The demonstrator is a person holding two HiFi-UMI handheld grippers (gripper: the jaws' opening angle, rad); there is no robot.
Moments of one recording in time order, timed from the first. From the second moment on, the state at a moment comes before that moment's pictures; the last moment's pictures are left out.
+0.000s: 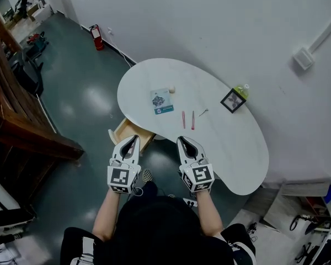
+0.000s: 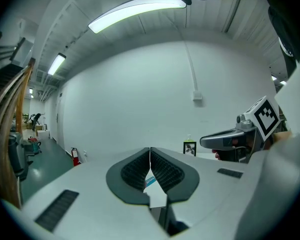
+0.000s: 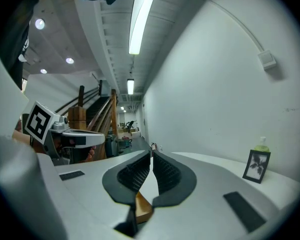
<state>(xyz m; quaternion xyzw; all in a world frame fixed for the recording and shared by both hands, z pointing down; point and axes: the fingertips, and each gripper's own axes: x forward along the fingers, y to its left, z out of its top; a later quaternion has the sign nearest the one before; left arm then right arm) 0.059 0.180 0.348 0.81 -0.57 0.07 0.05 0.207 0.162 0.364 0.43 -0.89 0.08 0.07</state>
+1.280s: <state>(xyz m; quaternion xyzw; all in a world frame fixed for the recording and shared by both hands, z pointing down) 0.106 0.030 0.497 0.86 -0.47 0.15 0.16 0.260 0.014 0.535 0.53 -0.81 0.17 0.18</state>
